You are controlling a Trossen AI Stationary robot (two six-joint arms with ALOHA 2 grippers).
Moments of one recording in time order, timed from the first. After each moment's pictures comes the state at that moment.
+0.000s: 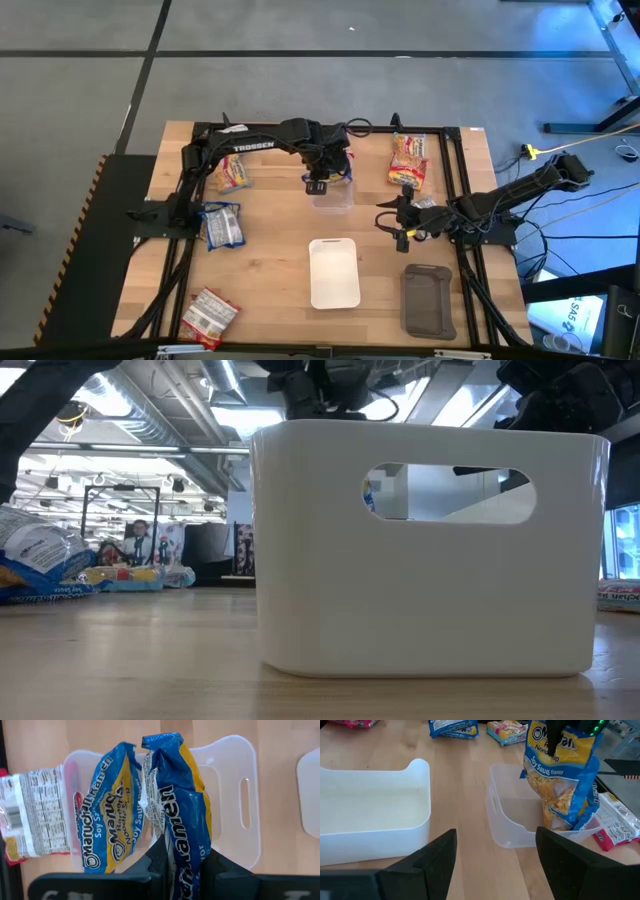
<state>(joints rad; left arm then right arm) 0.29 2.04 1.91 -1.08 0.08 0.35 0.35 0.95 0.46 -0.03 0.48 0.10</state>
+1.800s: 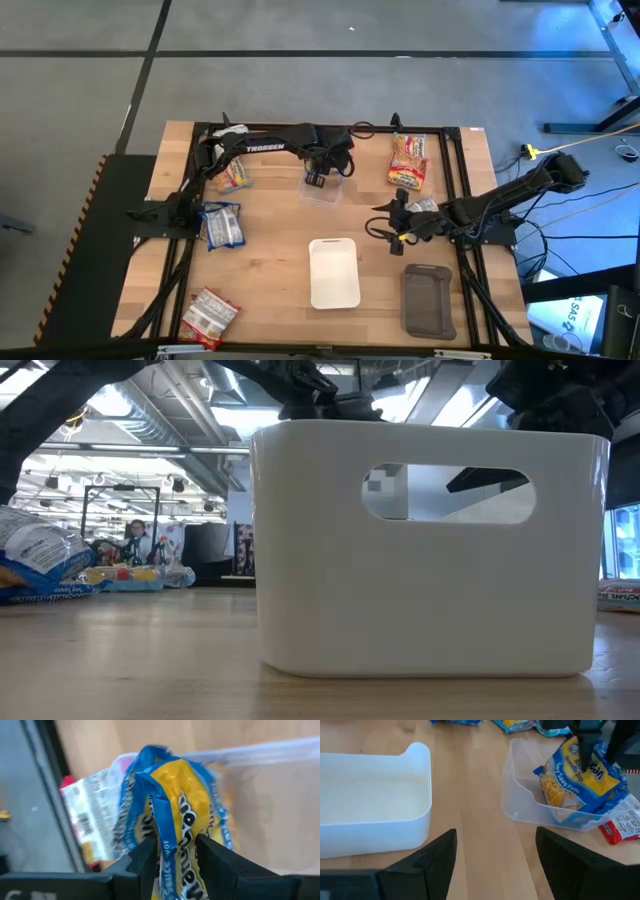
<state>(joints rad) 0.32 2.13 1.87 -0.93 -0.24 0.65 0.35 1.07 0.46 0.04 0.48 0.11</state>
